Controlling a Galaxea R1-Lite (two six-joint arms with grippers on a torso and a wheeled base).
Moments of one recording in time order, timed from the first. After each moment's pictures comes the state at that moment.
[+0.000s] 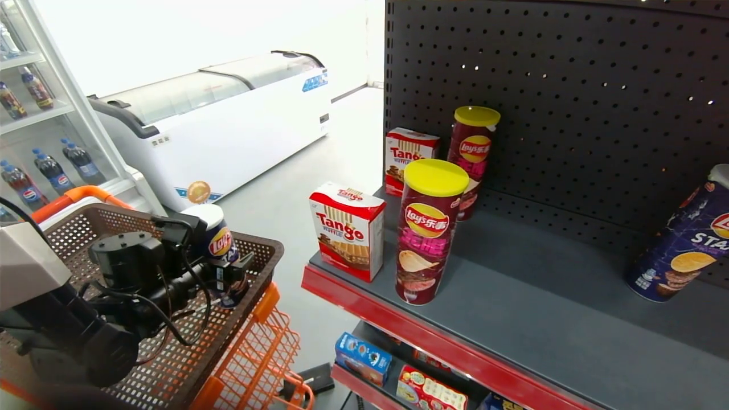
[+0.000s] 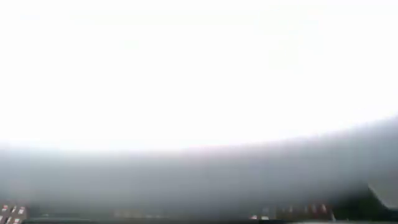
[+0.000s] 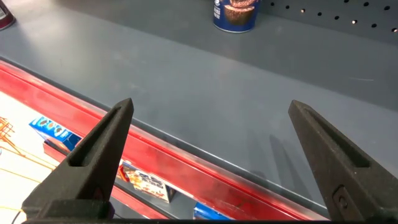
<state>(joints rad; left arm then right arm) 0.02 2.06 -0.55 -1.32 -0.09 0.17 -0.02 0.01 0.00 0.00 -0.04 -0.01</state>
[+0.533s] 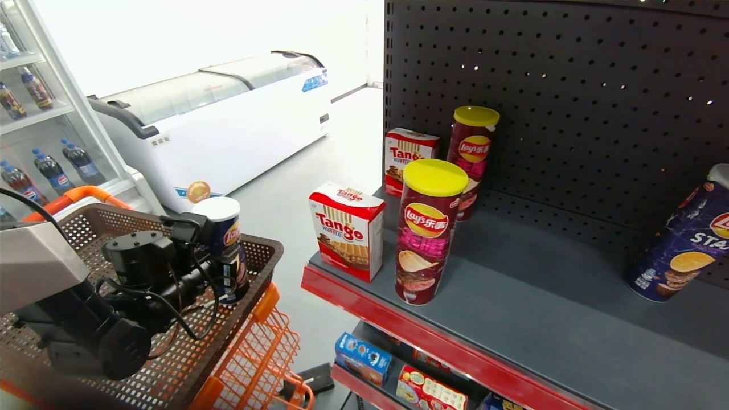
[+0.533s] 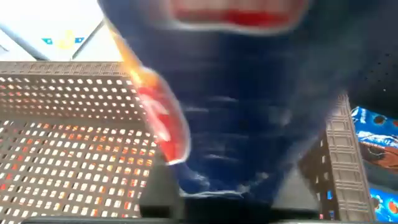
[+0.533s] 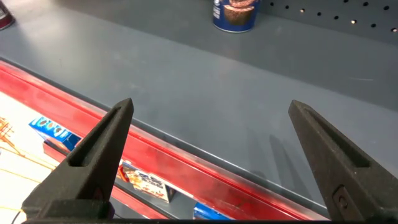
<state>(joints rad) 0.01 2.10 -0.59 -1.34 -0.06 0.17 -0.01 0.01 0.00 0.00 -0.04 -0.01</state>
